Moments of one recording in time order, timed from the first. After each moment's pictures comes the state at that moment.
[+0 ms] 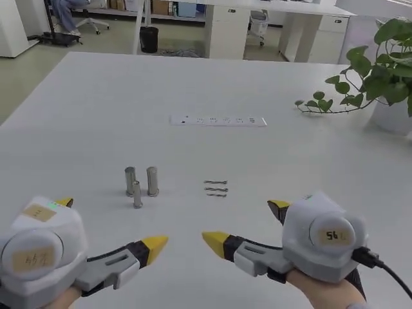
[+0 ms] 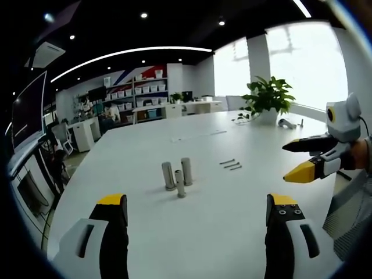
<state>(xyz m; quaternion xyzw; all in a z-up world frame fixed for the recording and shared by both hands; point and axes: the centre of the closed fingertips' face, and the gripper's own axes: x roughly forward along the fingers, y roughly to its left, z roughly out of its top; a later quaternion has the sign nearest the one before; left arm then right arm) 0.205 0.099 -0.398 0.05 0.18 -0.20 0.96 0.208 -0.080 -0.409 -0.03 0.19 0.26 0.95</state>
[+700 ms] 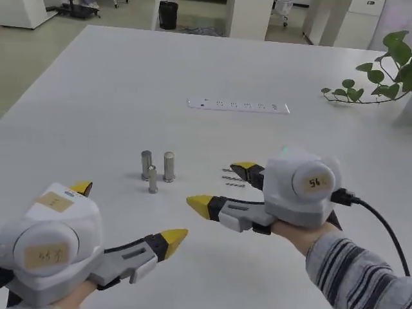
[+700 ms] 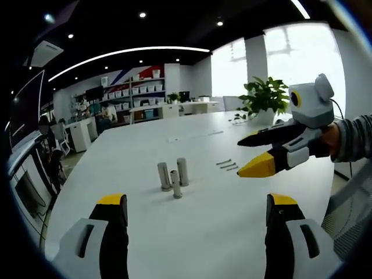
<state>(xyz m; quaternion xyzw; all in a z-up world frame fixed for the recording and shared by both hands) 0.205 0.093 -0.399 0.05 0.17 -0.22 0.96 0.258 0.004 -0.400 -0.09 0.18 0.40 0.89</state>
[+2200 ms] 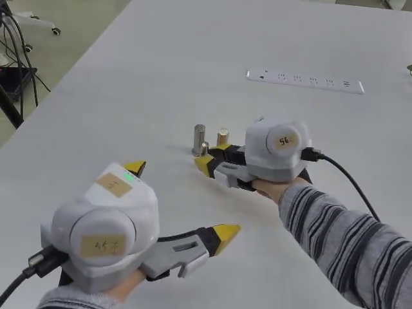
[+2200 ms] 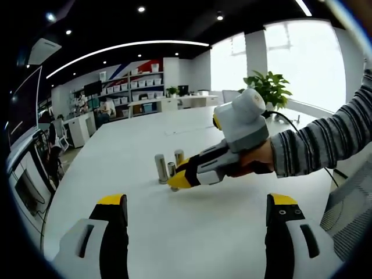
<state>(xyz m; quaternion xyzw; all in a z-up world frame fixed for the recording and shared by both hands) 0.201 0.091 -0.411 0.05 0.20 -0.22 0.95 0.310 0.096 -0.465 -0.07 0.21 0.48 0.85</state>
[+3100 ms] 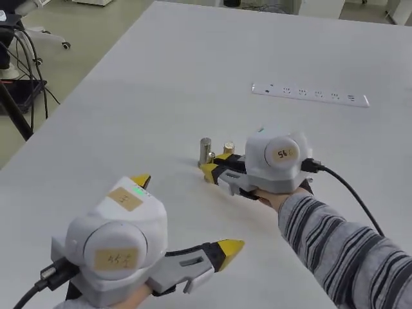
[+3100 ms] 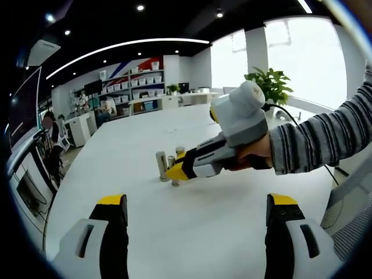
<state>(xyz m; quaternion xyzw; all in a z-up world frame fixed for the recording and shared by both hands) 0.201 0.093 -0.414 0.06 0.21 -0.22 0.95 0.314 0.101 -0.454 -0.09 0.19 0.48 0.85</state>
